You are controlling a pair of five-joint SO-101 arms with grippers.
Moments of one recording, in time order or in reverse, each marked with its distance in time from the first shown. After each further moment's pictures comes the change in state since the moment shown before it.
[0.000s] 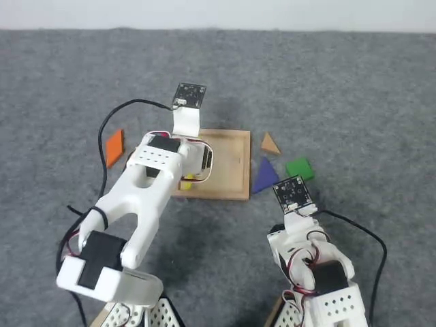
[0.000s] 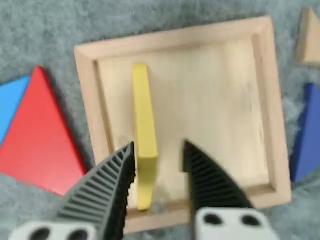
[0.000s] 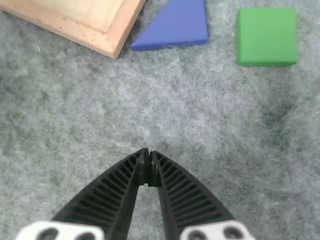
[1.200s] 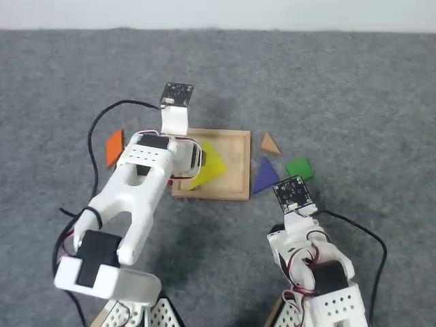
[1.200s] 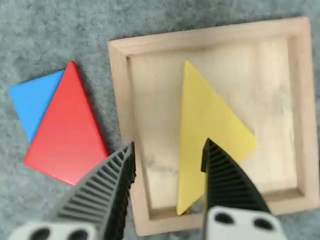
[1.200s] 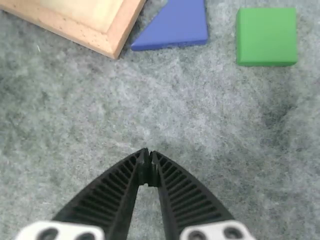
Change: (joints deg) left arm -4.4 0.4 0.4 -0.5 -3.5; right arm 0.0 0.0 0.0 0.0 0.0
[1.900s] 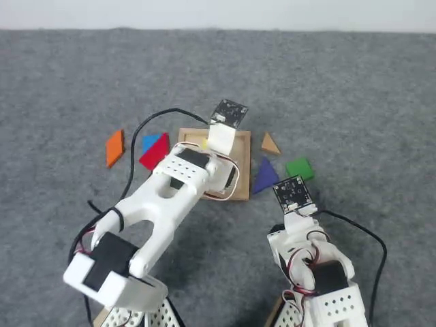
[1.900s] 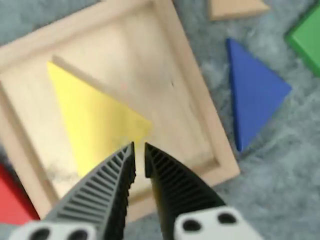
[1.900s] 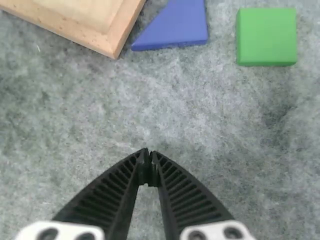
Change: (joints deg) left arm 15.0 0.0 2.3 -2.9 -0.3; right arm 0.0 0.0 0.0 0.0 0.0
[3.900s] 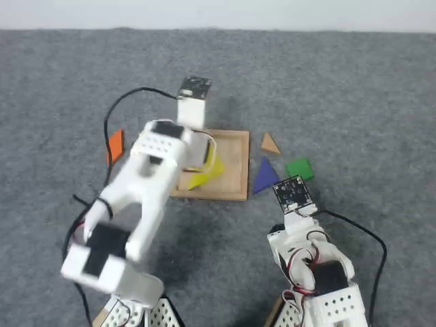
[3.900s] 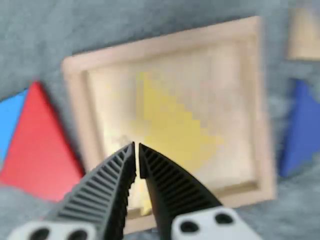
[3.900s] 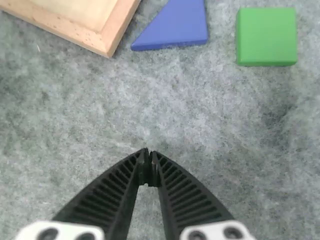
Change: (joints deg) left arm -7.3 0.4 -7.7 6.9 -0.2; right arm 0.0 0.0 0.0 0.0 0.0
